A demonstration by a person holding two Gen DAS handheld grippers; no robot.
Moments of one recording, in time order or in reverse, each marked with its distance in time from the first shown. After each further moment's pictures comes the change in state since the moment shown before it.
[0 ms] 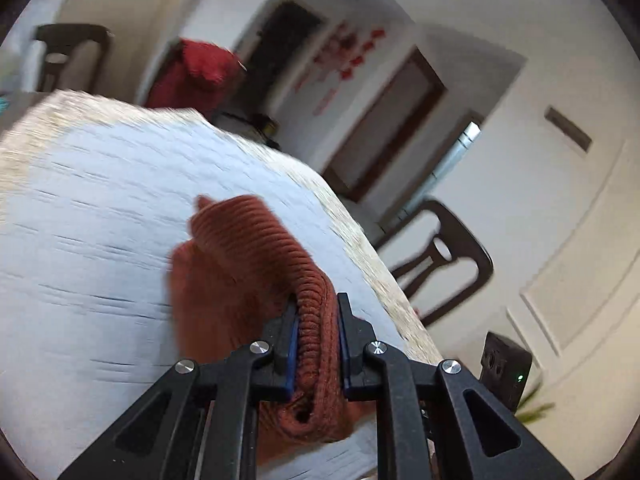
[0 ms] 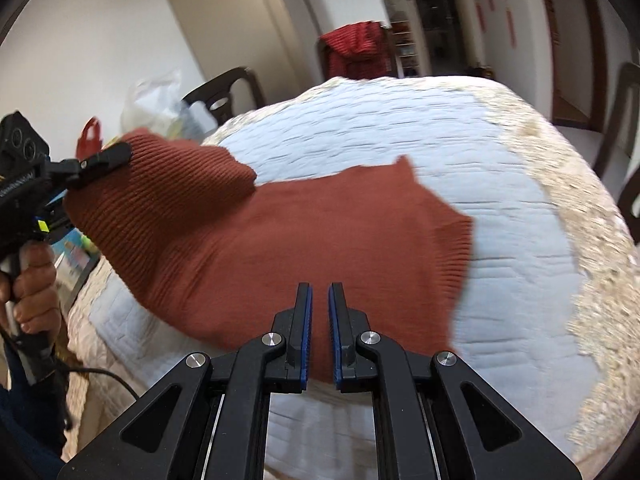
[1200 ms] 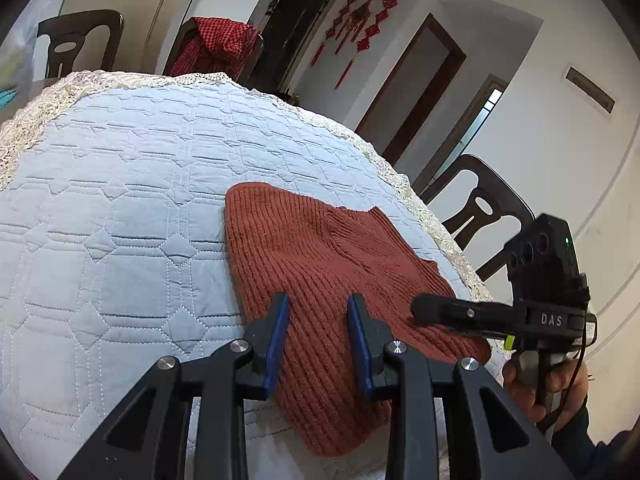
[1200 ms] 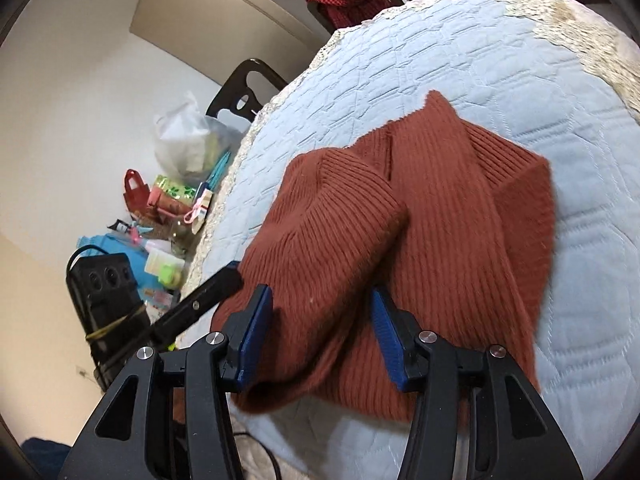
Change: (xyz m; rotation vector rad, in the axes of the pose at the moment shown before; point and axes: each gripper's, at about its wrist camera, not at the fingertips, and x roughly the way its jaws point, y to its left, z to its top) left arm 0.014 0.047 -0.049 0.054 0.055 0.136; right arm 0.059 -0.014 0.028 0.286 0.182 0.351
